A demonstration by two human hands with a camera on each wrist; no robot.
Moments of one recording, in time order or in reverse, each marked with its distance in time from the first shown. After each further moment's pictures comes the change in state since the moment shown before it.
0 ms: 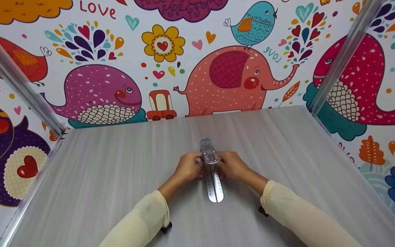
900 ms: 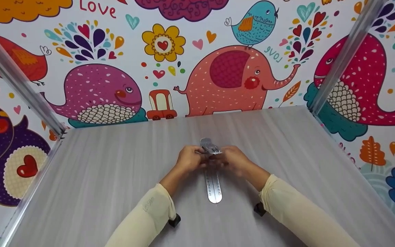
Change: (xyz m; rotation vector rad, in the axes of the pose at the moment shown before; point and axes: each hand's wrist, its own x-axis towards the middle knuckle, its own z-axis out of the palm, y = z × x) left_hand 0.019 0.010 -0.004 -0.192 0.089 -0.125; right_hand 0.016 -0.008 -0.005 0.752 0.076 0.376
